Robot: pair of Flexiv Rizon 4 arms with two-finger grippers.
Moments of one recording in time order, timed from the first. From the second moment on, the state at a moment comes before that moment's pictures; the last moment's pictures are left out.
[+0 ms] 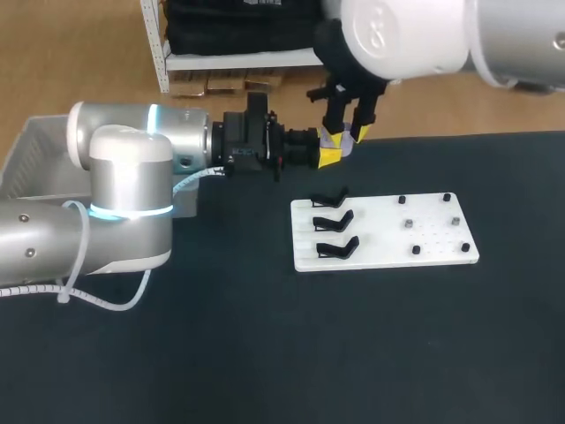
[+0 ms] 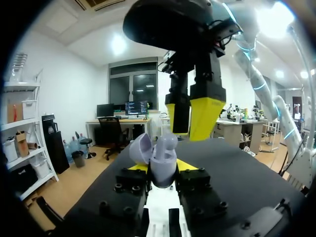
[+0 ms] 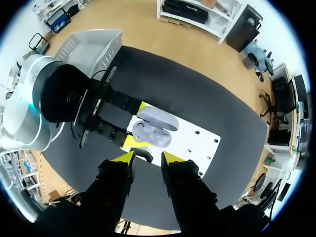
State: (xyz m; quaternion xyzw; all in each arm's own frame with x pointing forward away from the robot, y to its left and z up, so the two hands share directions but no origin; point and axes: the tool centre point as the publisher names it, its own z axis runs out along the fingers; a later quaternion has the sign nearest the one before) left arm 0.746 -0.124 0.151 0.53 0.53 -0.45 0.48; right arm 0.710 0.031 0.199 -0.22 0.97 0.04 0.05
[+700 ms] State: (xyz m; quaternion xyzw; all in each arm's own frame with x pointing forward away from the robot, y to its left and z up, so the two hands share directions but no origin) left arm 0.746 -0.124 0.151 0.53 0.53 -0.45 0.48; right arm 0.726 0.032 0.203 -0.22 0.97 0.03 0.07
